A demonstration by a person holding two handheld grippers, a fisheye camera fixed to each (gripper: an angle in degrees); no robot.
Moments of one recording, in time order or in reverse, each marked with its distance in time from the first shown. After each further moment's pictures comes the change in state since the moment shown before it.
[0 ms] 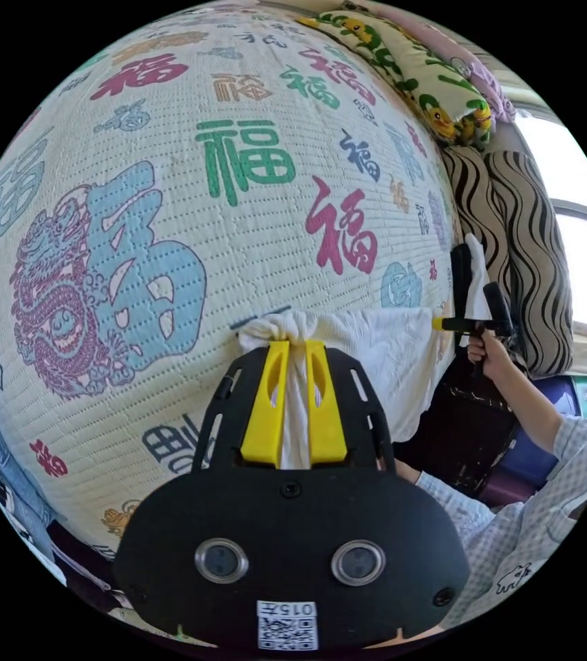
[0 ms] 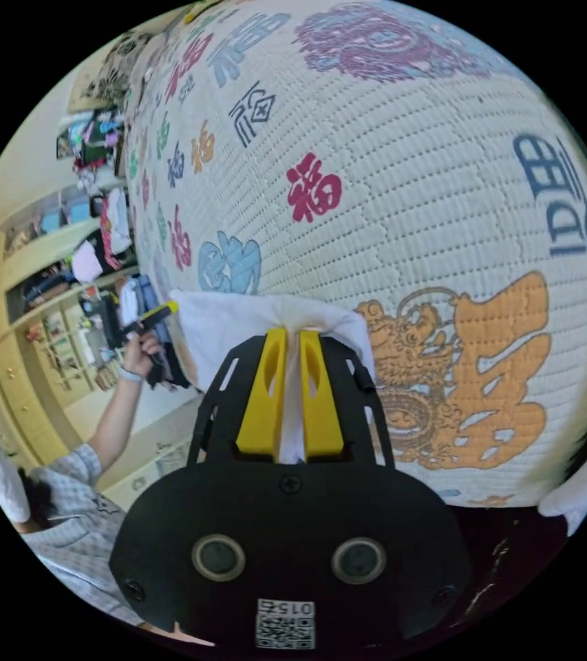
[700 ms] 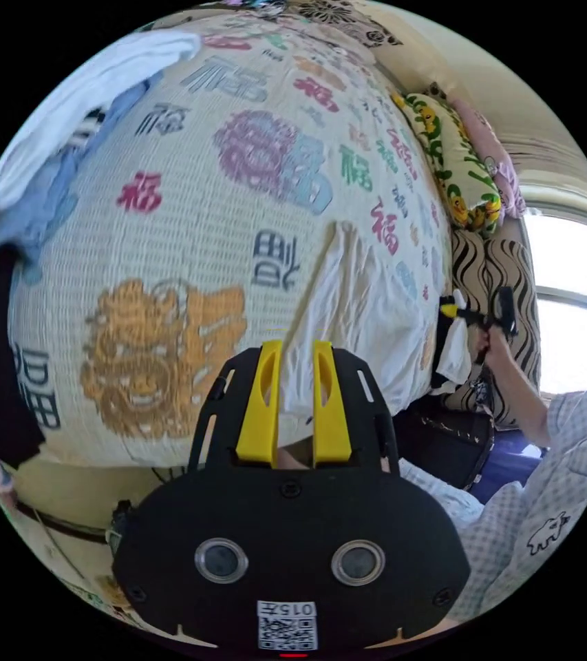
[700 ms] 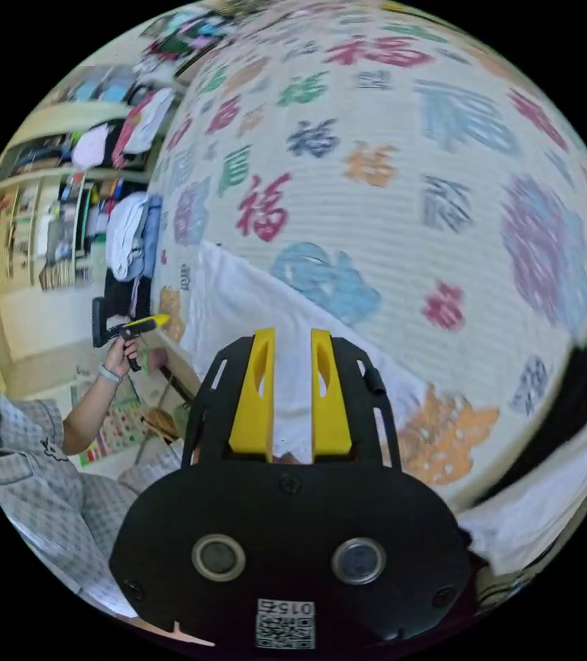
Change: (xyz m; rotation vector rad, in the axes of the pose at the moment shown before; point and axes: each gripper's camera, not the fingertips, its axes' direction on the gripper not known) left arm -0.088 0.197 -0.009 0.203 0.093 -0.327; right arm -0.186 -0.026 0.008 -0.077 0.288 -0.422
